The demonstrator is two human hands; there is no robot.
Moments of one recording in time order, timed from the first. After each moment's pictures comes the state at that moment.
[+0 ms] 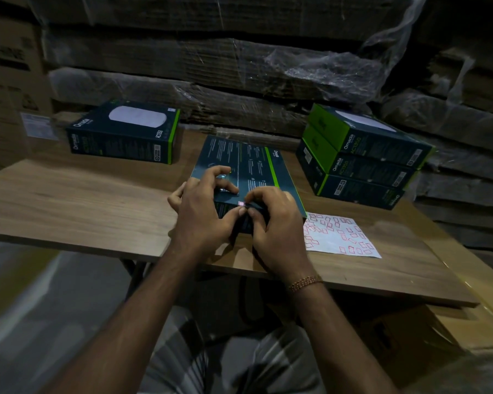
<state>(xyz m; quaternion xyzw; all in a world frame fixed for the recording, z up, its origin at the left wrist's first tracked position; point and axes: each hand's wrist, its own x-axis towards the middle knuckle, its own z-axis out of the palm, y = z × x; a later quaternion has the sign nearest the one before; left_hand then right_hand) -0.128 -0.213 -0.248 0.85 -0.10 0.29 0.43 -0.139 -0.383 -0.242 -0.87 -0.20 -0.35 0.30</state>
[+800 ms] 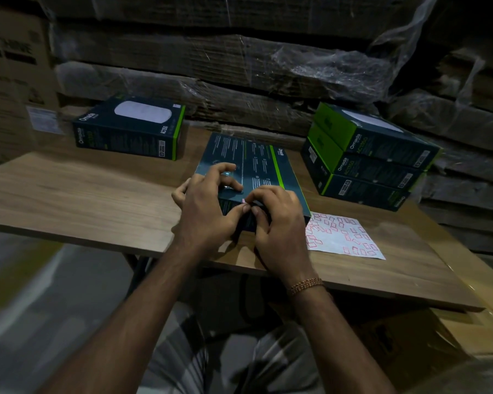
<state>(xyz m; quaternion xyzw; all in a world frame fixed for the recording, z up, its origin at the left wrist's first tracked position) -0.128 -0.214 -0.248 0.85 -0.10 0.30 0.43 -0.139 -0.383 -0.249 -0.87 -0.21 -0.36 0.27</state>
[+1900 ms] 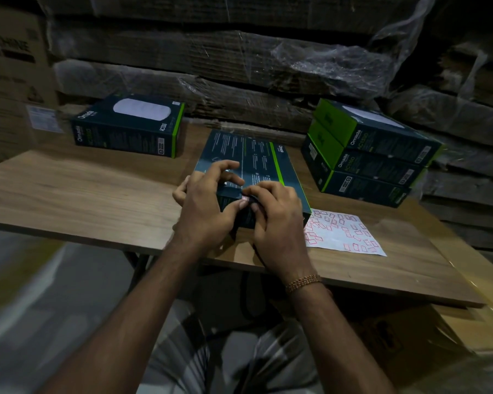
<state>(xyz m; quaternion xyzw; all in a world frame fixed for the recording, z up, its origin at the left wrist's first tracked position) -0.125 -0.211 -0.251 0.83 -0.14 0.28 0.47 -0.136 -0.379 -0.251 -0.89 -0.19 -0.36 0.23</state>
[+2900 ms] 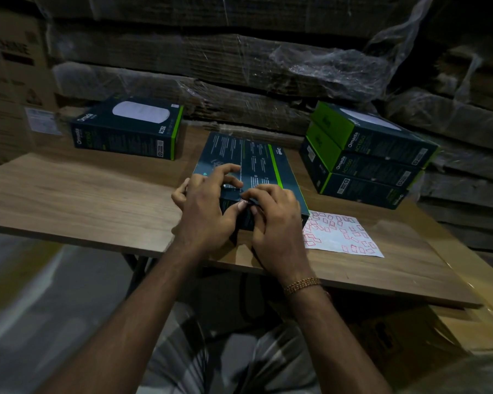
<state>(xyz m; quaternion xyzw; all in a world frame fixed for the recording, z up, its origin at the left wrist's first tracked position) -0.126 -0.215 -0.251 0.86 -0.11 0.28 0.42 -0.137 -0.381 -0.252 -0.88 -0.20 -0.36 0.24</state>
